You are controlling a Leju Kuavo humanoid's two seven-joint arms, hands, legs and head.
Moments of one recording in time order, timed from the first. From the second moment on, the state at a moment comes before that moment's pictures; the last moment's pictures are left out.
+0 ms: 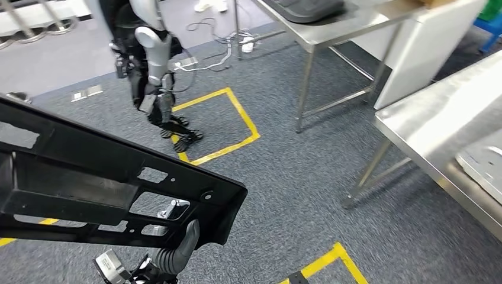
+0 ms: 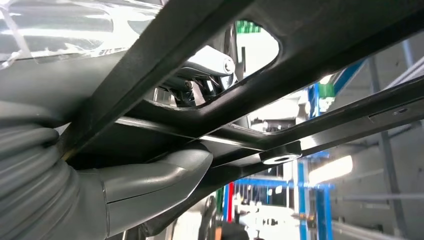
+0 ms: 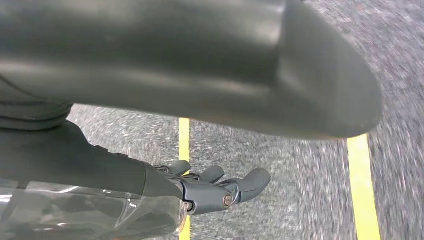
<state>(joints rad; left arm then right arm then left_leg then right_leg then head) -0.11 0.04 -0.72 -1.50 0.38 0.26 -0.64 -0.18 -0.02 1.10 -0.21 -0.77 -0.24 -0.01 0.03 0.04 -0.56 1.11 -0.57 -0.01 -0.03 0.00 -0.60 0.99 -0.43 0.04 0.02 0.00</state>
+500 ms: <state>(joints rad) -0.12 0.02 -0.73 -1.46 0.39 0.24 -0.66 -0.14 -0.04 1.07 -0.21 -0.81 -0.24 -0.04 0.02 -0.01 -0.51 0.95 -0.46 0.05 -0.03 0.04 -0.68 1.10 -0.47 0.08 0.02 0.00</state>
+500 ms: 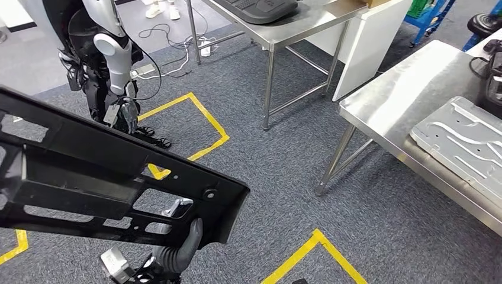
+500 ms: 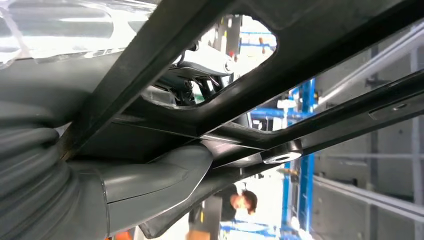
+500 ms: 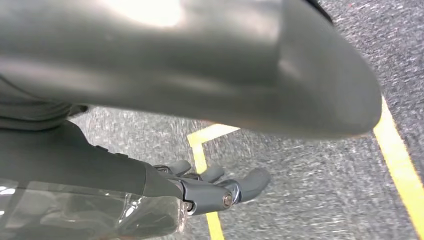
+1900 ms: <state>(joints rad) -0.20 -0.03 -0.77 -1.36 0.43 0.24 -0.65 -0.13 -0.07 1.00 -0.21 -0.86 -0.24 -0.07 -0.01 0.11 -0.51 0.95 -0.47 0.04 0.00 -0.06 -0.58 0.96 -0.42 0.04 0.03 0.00</state>
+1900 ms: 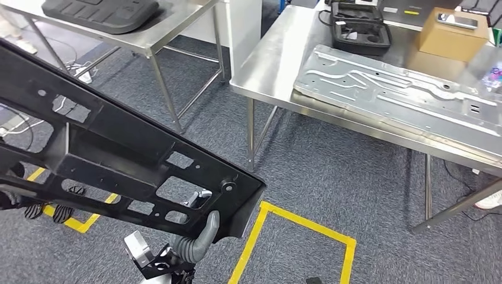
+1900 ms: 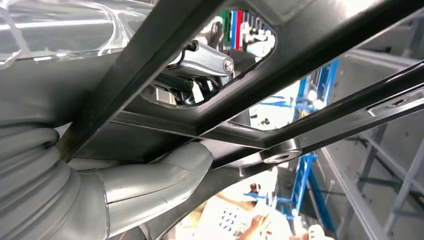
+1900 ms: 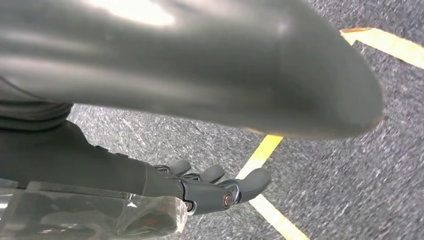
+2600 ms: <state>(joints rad) -0.19 -0.03 -0.78 -1.35 0.42 0.25 -0.65 -0.12 -0.07 1.00 -0.21 -0.87 -0.24 -0.08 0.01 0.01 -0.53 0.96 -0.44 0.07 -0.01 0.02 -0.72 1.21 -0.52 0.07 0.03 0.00</state>
